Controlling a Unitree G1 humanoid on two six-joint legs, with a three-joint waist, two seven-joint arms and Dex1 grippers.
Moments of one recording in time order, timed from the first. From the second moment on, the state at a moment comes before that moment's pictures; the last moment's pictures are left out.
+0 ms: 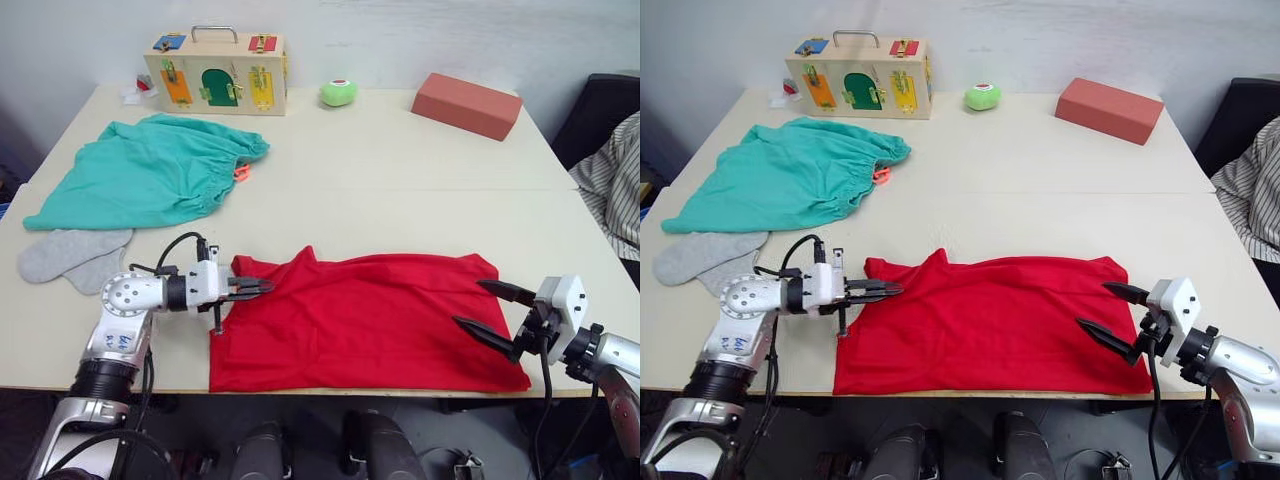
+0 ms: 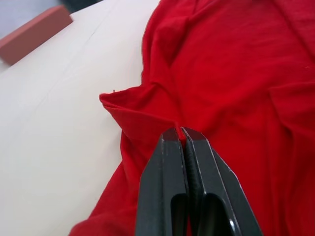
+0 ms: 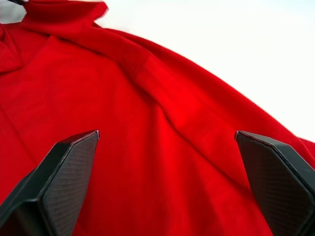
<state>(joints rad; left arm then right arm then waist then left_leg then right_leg) -0.42 0.66 -0.02 0.34 -0.25 -0.43 -1.27 0.10 -0.73 -0.32 -0.11 0.52 0.16 1.03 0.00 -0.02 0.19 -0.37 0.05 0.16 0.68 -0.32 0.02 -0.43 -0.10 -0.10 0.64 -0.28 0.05</state>
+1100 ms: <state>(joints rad) -0.43 0.81 -0.11 0.41 -0.37 -0.48 -1.45 0.10 -0.70 -0.31 -0.11 0.57 0.24 1.03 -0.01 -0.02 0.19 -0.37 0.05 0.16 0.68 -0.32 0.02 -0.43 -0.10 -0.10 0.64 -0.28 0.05</state>
